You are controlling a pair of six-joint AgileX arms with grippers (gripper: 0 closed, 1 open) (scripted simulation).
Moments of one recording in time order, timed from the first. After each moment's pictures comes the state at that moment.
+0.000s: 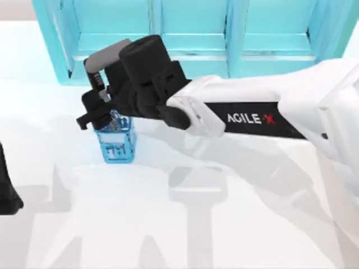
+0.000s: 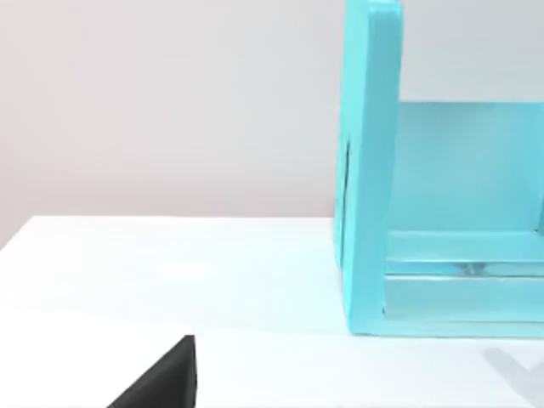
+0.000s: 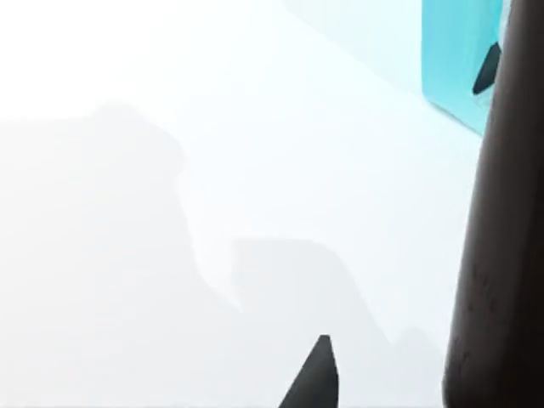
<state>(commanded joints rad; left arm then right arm) 0.00 0.00 0.00 0.00 0.00 0.00 0.79 2.37 1.66 0.14 -0.12 0.15</state>
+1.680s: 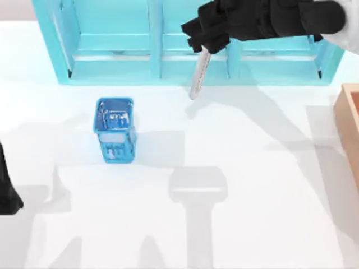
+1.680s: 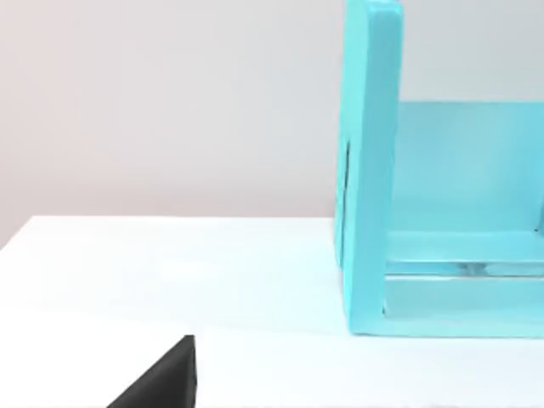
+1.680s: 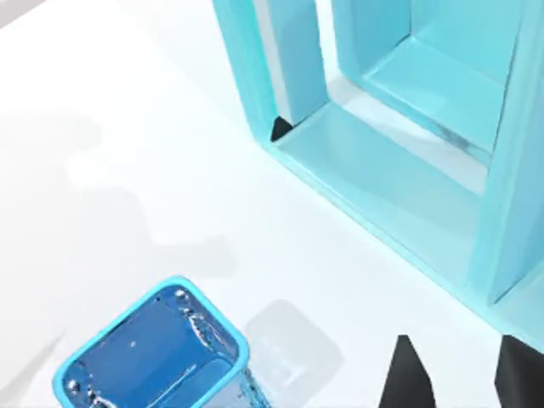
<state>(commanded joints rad) 0.00 0.00 0.00 0.00 0.00 0.00 0.49 1.82 1.49 -0.25 -0.37 -0.02</state>
